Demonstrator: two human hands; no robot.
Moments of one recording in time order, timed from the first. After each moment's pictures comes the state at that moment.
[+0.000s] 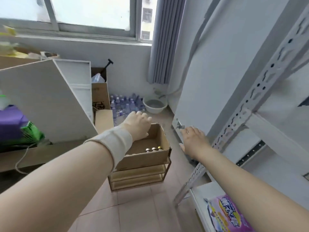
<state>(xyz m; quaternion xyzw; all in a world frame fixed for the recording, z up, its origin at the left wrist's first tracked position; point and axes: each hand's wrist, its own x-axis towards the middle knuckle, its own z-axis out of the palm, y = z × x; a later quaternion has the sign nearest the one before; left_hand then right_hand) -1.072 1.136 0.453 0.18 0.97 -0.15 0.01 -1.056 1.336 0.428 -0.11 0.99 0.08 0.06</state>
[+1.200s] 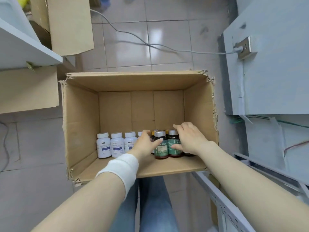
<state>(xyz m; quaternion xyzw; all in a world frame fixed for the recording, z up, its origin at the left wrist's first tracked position) -1.387 1.141 -0.055 -0.32 0.70 0.47 0.44 -1.448 1.297 -0.047 -0.23 0.86 0.04 0.45</state>
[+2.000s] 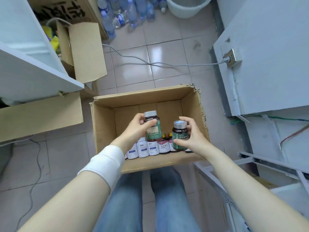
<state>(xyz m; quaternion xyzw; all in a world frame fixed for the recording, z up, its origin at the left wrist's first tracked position) -1.420 1.088 0.051 -0.29 0.66 0.62 0.30 -1.432 1.296 0.048 0.08 0.79 -0.45 0.41</state>
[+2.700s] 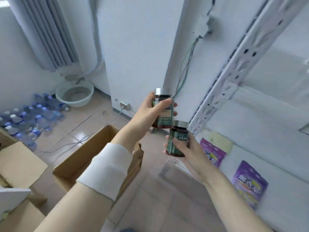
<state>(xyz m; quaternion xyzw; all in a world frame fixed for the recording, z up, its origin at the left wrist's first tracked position) -1.263 1.210 0.433 0.24 0.57 0.70 0.36 -1.123 1.298 0.376 0.30 0.60 -0.74 -0.10</state>
